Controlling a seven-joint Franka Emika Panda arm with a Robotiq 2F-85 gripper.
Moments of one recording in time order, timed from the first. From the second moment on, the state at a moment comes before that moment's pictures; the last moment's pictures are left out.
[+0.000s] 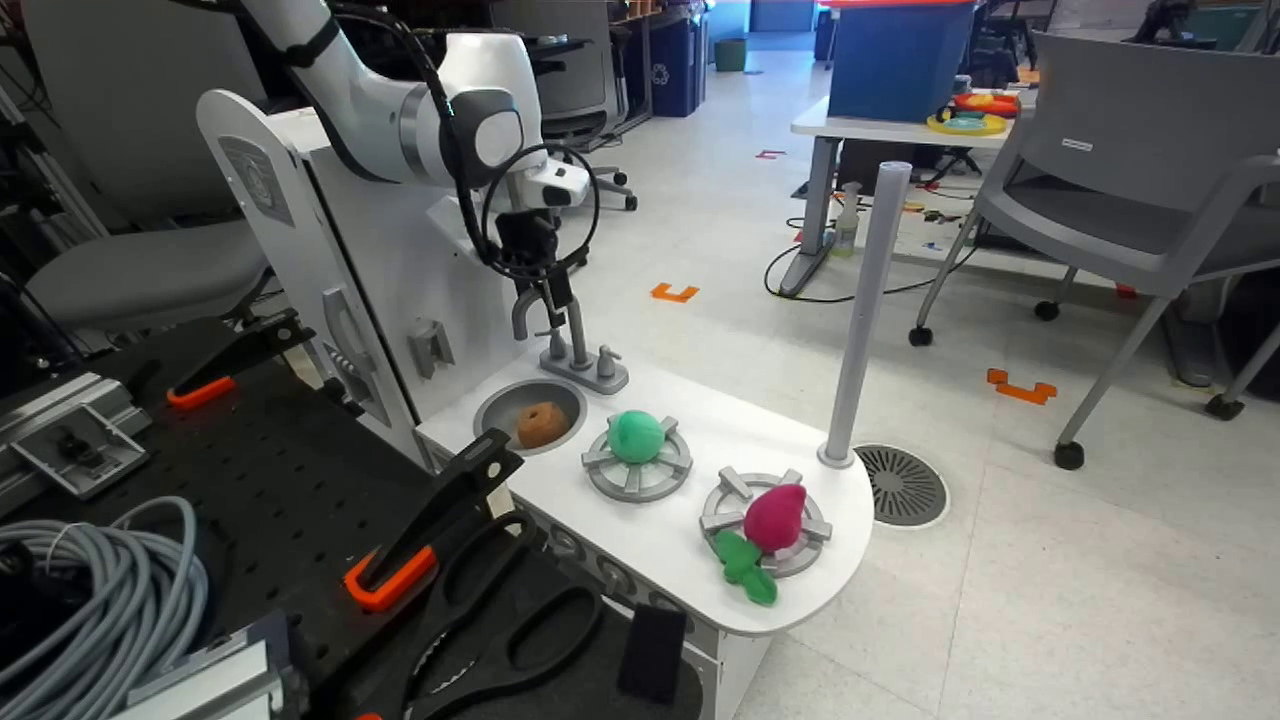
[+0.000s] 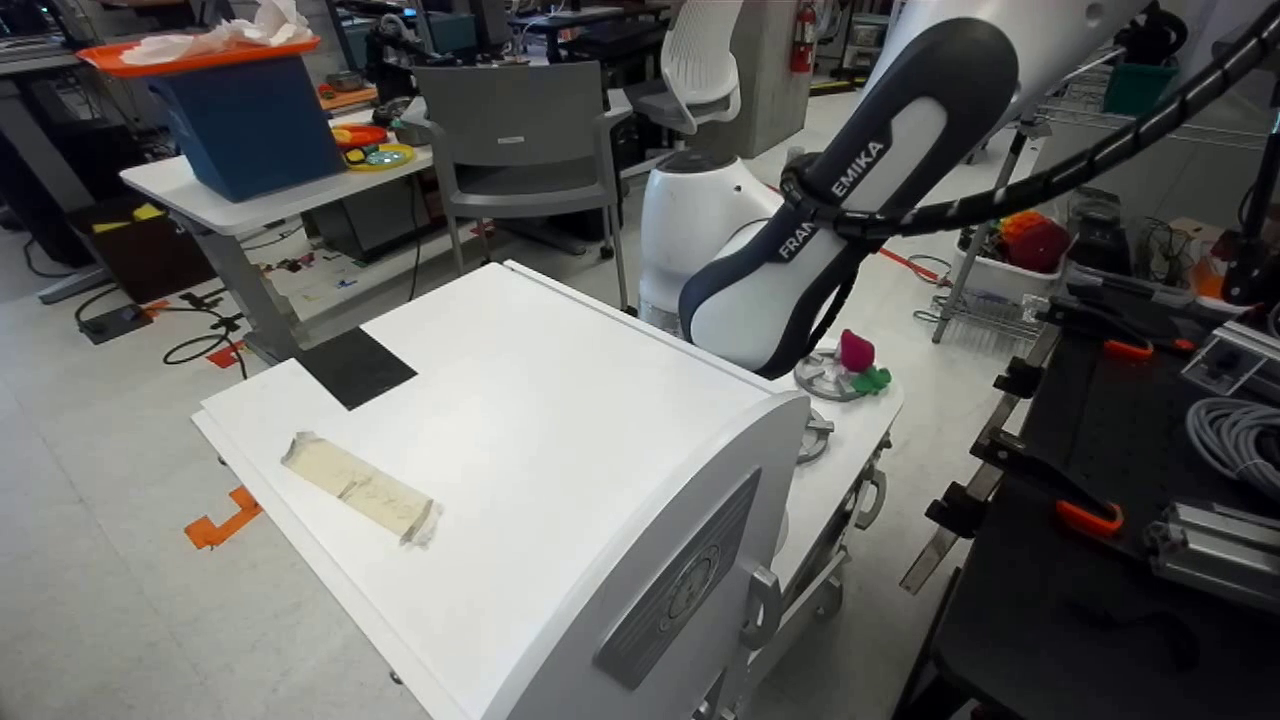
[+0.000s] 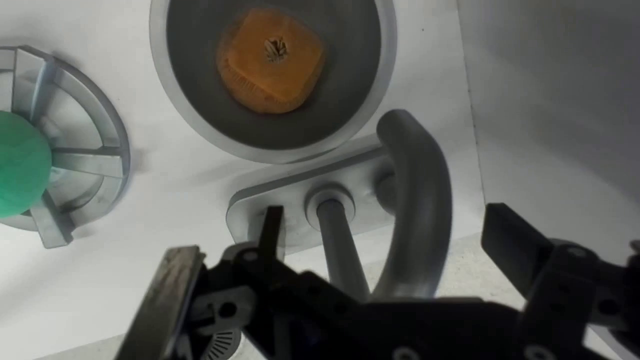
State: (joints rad) arm 0.28 1.17 0.02 -1.45 0.00 2.69 0.50
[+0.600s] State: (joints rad) arm 0.27 1.18 0.01 -1.45 0.03 2.57 0.50
